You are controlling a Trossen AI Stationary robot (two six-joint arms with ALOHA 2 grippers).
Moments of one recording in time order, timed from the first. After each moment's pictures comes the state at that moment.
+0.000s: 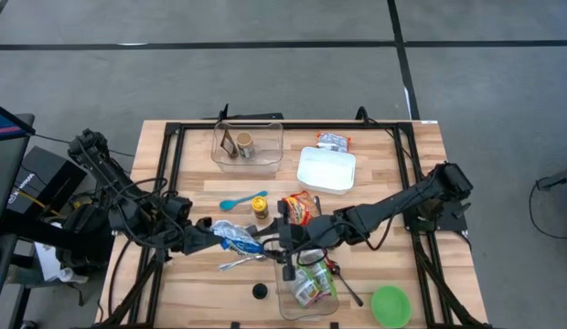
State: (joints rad) left arm -0.83 1.03 0.76 0.67 -0.71 -0.84; right arm 0.40 1.79 1.48 0.15 0.31 -0.01
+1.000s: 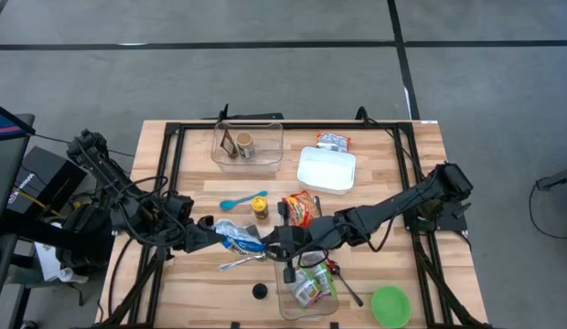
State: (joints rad) left arm -0.80 1.04 0.76 0.67 -0.68 -0.84; right arm 0.41 1.79 1.48 0.18 0.31 -0.03
